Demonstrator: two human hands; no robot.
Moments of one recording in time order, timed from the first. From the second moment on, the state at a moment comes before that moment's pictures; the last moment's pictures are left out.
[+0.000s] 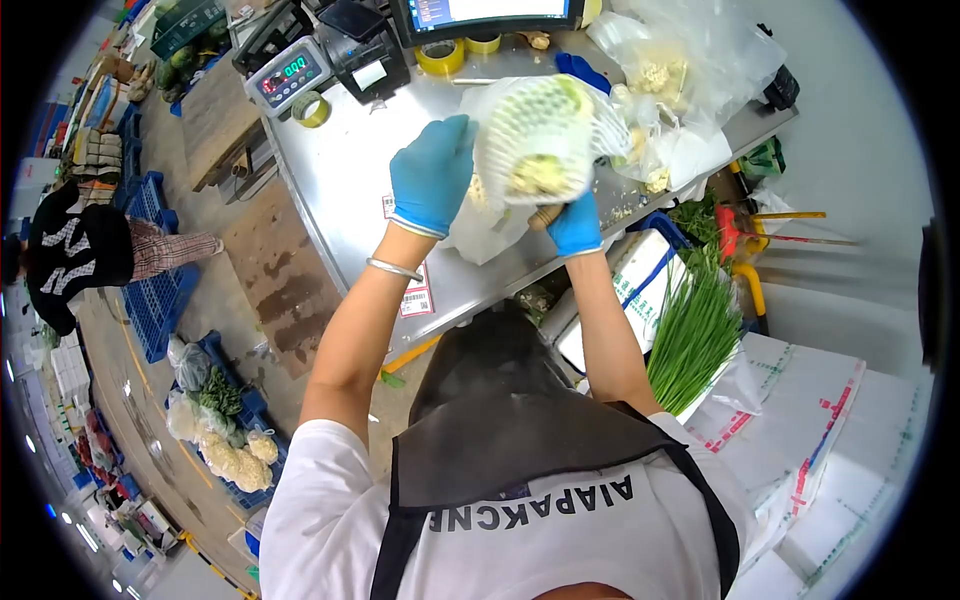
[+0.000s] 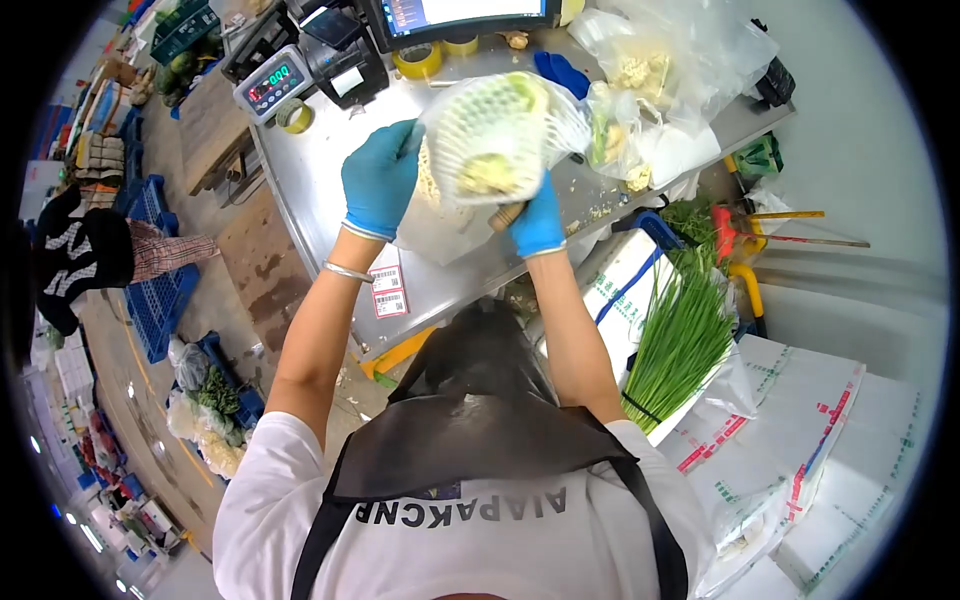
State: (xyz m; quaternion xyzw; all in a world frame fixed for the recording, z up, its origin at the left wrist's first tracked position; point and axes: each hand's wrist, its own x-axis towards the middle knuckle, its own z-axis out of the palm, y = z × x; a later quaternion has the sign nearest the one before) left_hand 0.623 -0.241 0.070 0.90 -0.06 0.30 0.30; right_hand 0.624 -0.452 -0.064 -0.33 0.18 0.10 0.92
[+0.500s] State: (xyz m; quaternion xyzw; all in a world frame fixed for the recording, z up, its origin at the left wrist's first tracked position) left_hand 0.650 -0.146 0.057 0.89 0.16 0.19 0.38; right_hand 0.680 -0.370 0.034 -0.75 -0.04 0.19 0.63
